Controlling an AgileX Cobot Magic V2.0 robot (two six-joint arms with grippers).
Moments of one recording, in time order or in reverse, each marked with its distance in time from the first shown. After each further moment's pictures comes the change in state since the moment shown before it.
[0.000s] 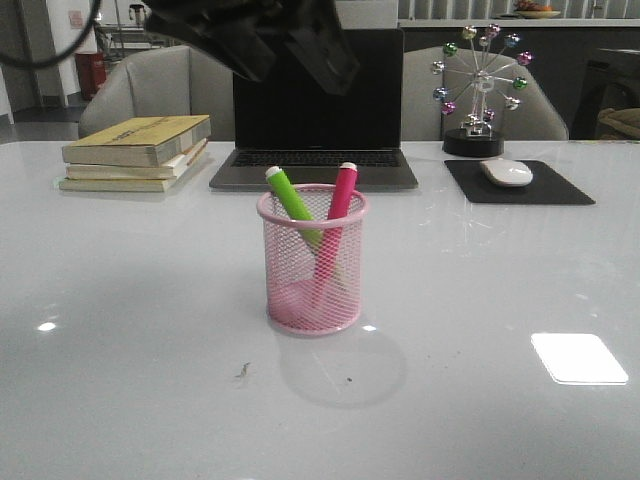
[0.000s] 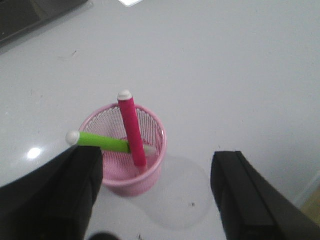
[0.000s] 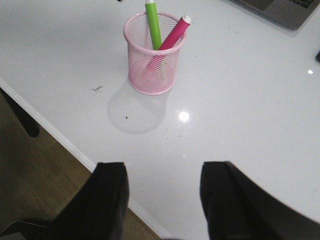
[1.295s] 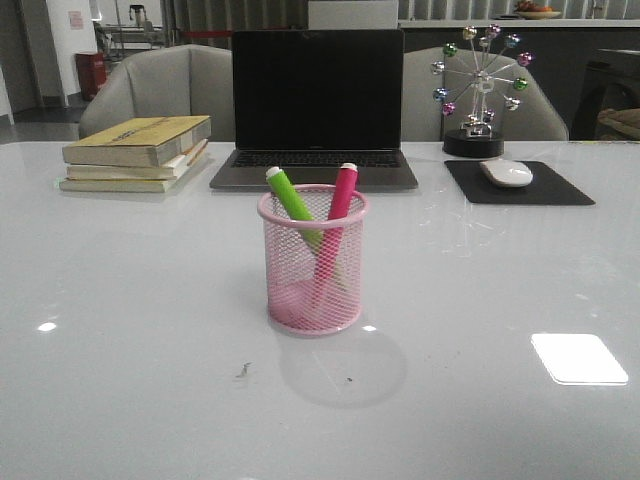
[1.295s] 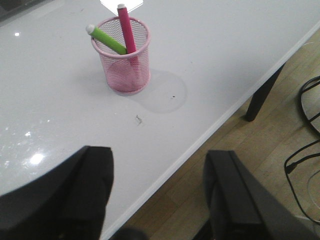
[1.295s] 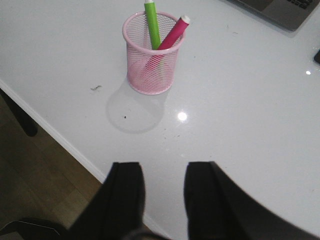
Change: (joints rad) left arm -0.035 -0.775 0.401 0.035 0.317 0.000; right arm 0.000 0.000 0.000 -0.006 0.000 0.000
